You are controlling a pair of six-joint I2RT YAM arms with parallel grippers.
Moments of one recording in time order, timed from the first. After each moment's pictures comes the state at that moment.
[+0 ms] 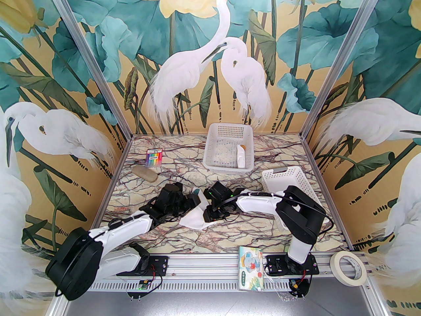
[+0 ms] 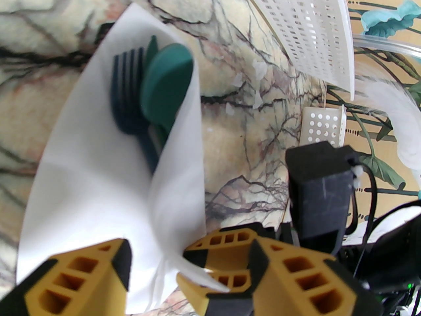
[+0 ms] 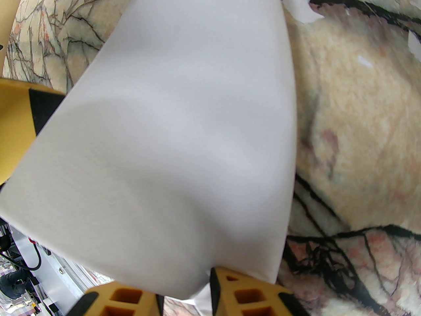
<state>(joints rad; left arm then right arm) -0.55 1.23 0.45 0.02 0.33 -1.07 0.91 1.79 0.98 -0.33 -0.40 0.58</state>
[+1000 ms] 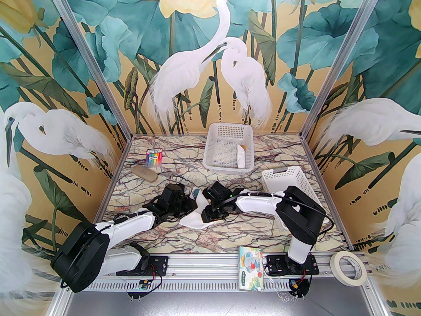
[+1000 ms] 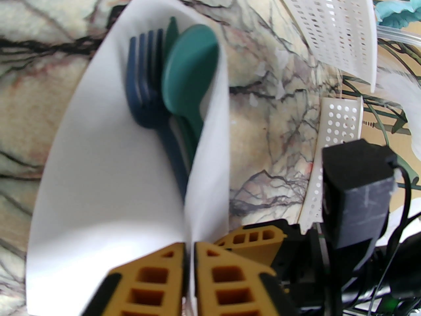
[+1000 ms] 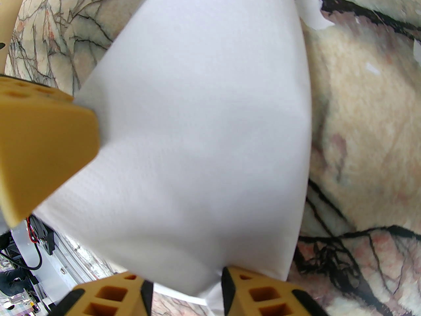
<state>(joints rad) -0.54 1.26 0.45 -0.03 0.32 -1.00 0.91 1.79 1.00 -0.34 -0.39 0.58</state>
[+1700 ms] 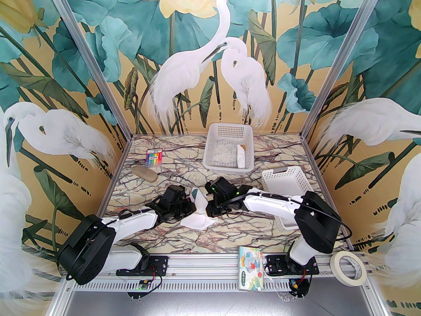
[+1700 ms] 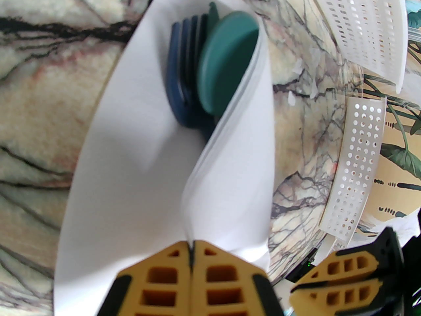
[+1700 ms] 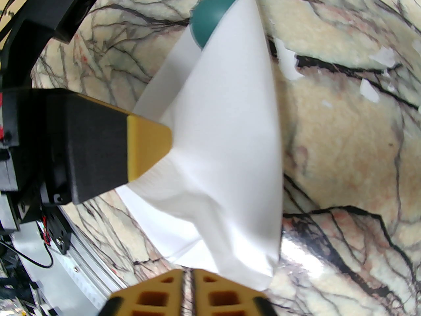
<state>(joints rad) -0.54 1.33 0.45 -0.03 0.30 -0.96 0.89 1.65 0.99 -0.41 -0.34 0.56</state>
